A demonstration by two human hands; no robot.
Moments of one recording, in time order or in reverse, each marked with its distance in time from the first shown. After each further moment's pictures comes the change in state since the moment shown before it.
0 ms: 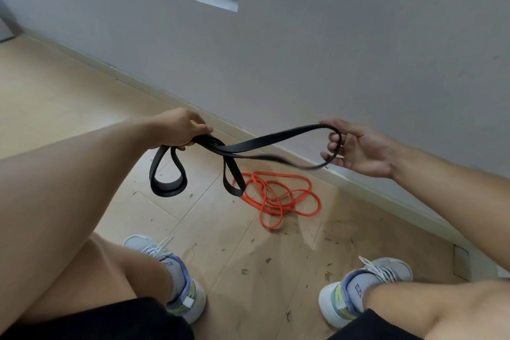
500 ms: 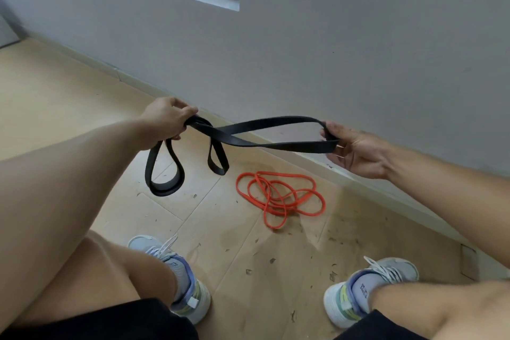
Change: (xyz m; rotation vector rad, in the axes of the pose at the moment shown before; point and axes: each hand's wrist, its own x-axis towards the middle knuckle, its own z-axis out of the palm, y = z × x) left_hand 0.005 -0.013 -0.009 -0.255 0.337 -0.051; right_hand 0.003 0.006 0.014 0.083 0.098 0.006
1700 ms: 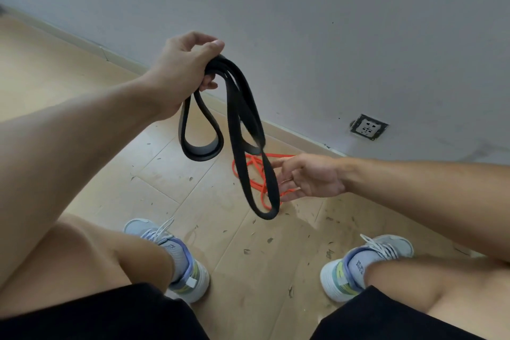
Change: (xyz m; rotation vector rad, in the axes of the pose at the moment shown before) left_hand -0.036 0.072 0.020 -0.429 -0.074 0.257; right_hand 0.025 0.086 0.026 -0.473 -0.476 0.355
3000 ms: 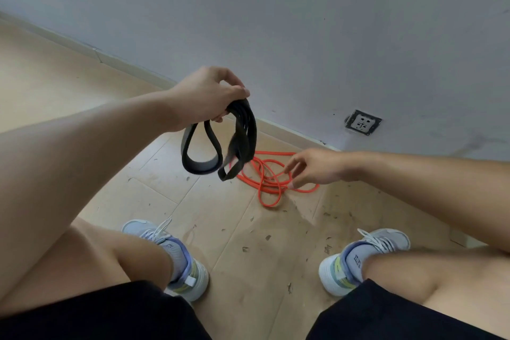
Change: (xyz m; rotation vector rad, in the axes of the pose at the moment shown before) left_hand -0.023 0.004 0.031 0.396 -0.243 -0.132; right_hand -0.024 -0.005 -0.008 -0.894 0.369 0.000
